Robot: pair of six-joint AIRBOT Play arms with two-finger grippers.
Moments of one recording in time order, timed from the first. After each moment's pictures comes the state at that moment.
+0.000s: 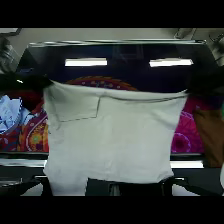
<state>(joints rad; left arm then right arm) 0.05 -1.24 1.32 0.98 -1.09 -1.43 -0.15 -1.42 1.67 -1.40 1.60 1.64</state>
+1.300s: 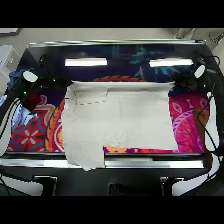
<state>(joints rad) 0.02 -1.71 1.53 0.93 -0.90 -1.35 -0.19 -1.77 1.71 -1.44 1.02 1.80</state>
